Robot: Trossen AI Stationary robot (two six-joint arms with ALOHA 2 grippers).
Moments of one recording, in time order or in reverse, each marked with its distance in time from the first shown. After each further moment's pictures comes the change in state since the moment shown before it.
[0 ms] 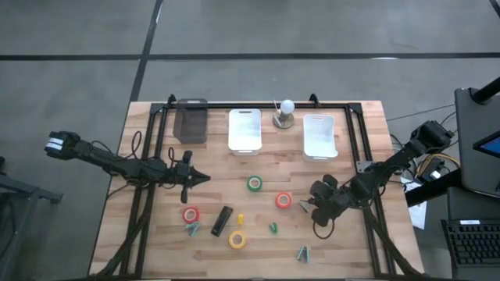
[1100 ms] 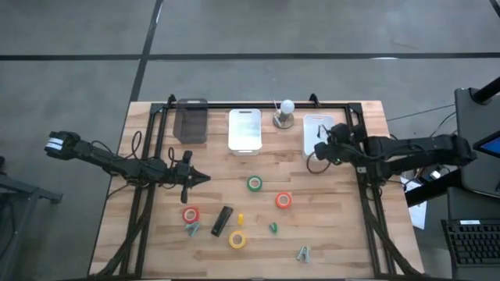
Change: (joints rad) left arm 0.000 0.000 0.000 0.000 0.000 0.000; right arm -0.616 -0.339 0.086 -0.415 0.499 -0.146
